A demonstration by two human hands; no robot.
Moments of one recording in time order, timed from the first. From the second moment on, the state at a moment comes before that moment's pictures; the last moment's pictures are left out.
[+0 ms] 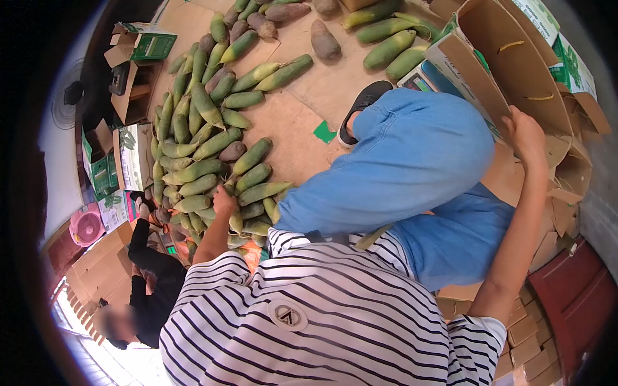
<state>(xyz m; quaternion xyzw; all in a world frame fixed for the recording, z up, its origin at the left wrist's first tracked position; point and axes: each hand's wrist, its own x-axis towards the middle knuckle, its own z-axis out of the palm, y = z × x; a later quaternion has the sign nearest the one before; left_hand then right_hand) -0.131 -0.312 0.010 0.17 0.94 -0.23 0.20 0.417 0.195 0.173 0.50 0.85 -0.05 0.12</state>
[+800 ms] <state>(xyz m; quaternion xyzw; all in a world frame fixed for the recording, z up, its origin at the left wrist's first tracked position) -0.143 -0.271 0.004 0.16 0.97 -0.01 0.20 0.413 0.202 0.177 0.54 0.82 -0.08 0.16</state>
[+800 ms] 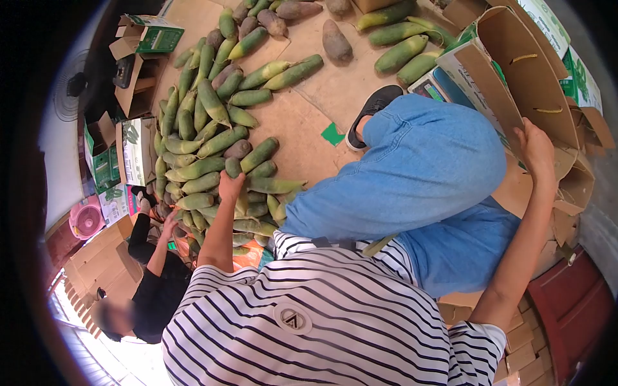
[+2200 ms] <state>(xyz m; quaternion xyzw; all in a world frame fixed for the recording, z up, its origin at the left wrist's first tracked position) -0.098 -0.119 -0.047 0.47 0.85 0.01 0.21 0.408 0.199 0.179 0.56 0.81 -0.07 0.16</state>
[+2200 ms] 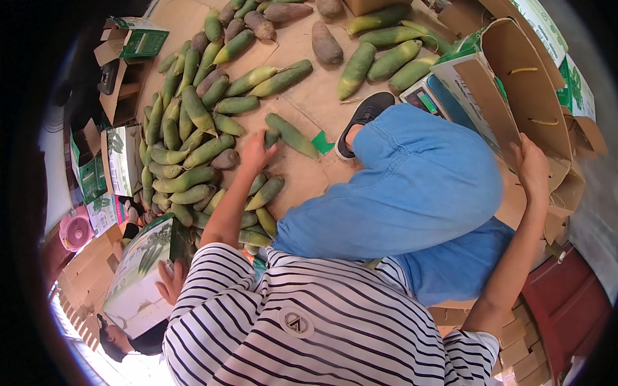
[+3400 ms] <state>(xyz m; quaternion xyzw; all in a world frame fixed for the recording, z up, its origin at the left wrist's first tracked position) -0.059 -0.142 -0.050 0.42 0.83 -0.13 0.33 0.402 0.198 0.184 0.57 0.80 -0.07 0.16</state>
